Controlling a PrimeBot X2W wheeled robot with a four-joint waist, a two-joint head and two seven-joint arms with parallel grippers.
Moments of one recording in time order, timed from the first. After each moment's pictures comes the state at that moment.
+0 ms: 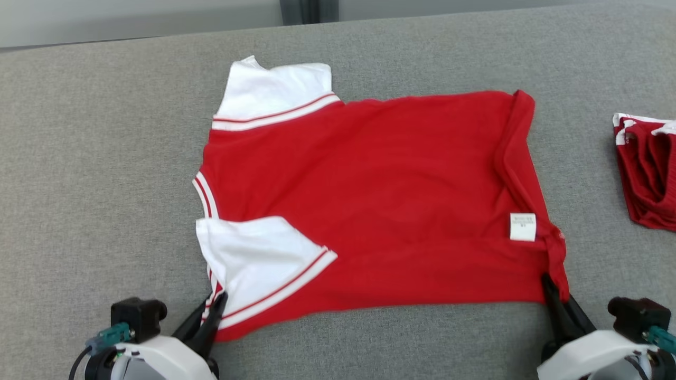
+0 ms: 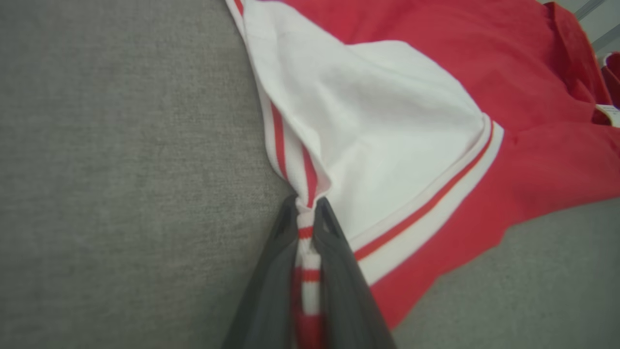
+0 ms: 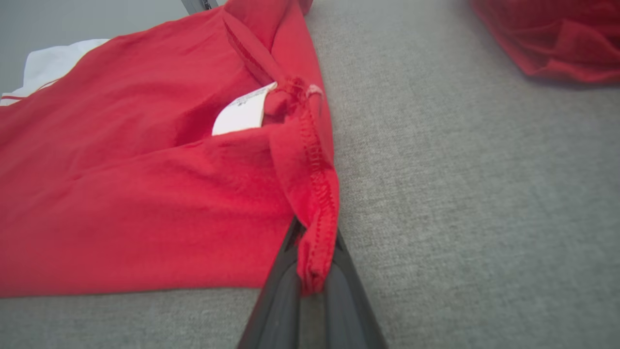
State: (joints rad) left arm -0.01 0.31 -0.32 0.11 -0.62 -0.01 0.12; right arm -0.04 -0.08 0.03 0.29 0.36 0.13 -0.10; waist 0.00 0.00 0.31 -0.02
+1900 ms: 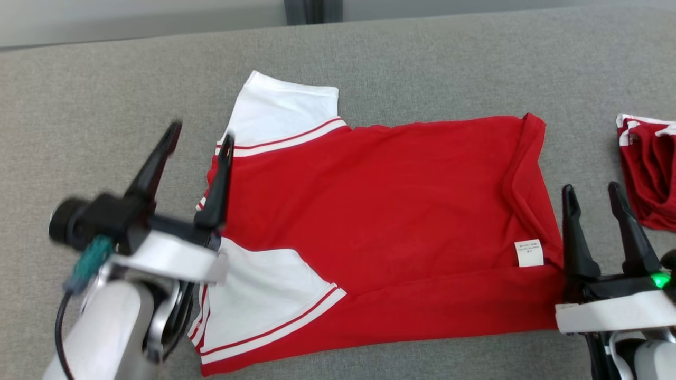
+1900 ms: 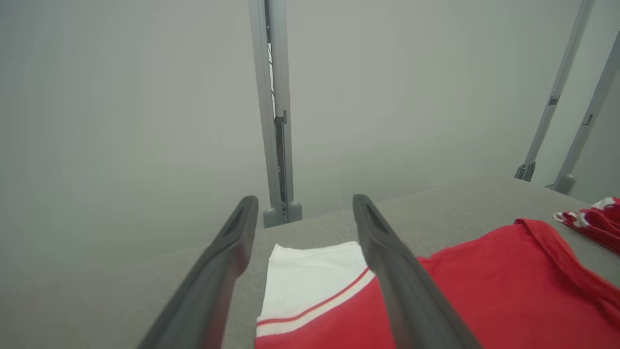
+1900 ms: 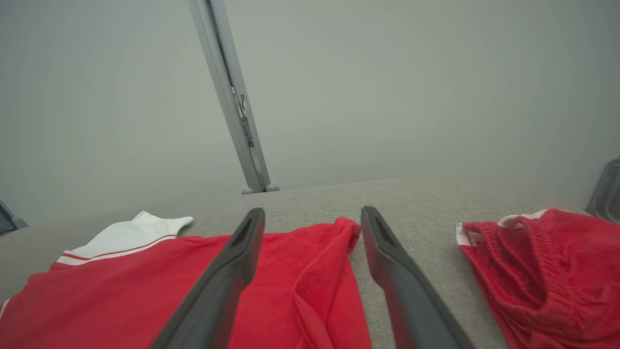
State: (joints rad) left arm -0.27 0.31 -0.32 -0.07 -0.38 0.11 -0.12; right arm -0.07 -0.05 -0.05 -0.07 0.24 0.13 -0.17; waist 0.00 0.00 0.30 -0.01
